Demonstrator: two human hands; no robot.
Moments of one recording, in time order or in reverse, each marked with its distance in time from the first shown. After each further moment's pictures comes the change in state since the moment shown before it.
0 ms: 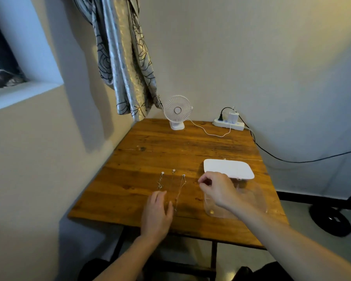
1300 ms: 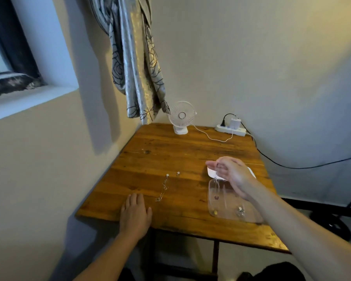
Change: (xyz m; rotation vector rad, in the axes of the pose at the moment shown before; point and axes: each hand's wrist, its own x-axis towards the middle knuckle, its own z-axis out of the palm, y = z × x) left_hand 0.005 -0.061 -0.038 0.379 -0.155 -0.145; right_hand -0.002 -0.027 -0.050 0.879 -0.006 0.209
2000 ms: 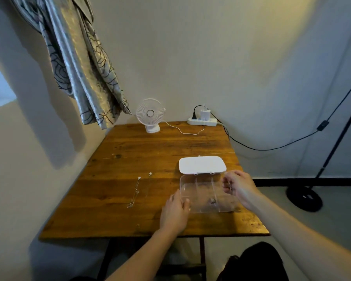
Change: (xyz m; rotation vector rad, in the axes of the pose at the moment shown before) left_hand -0.012 0.172 0.043 -0.454 -0.198 0.195; right_hand -0.020 0.073 -0.099 0.153 0.391 0.193
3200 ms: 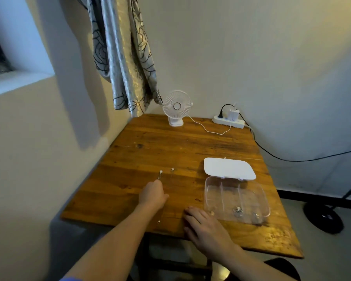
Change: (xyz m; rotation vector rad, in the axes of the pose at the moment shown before) left_hand 0.057 -0.080 -0.085 0.306 -0.015 -0.280; right_hand -0.036 0.117 0.106 -1.232 -0.424 -1.029
